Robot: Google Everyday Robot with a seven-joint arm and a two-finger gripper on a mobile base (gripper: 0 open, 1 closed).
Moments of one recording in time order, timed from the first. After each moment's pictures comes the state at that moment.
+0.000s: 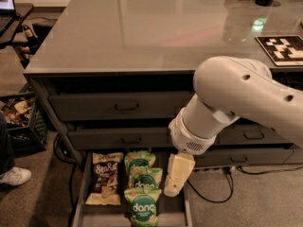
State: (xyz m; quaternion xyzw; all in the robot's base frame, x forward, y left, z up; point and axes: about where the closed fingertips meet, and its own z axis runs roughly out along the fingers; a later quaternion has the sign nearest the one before) arm 0.402 -0.055 0.761 -0.64 0.75 0.12 0.12
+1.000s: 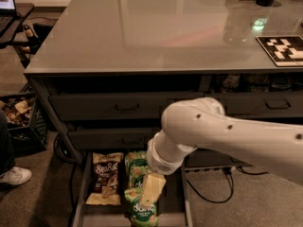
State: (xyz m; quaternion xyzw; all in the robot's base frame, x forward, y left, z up) arm 0.403 0.000 0.675 -0.64 0.74 0.14 0.14
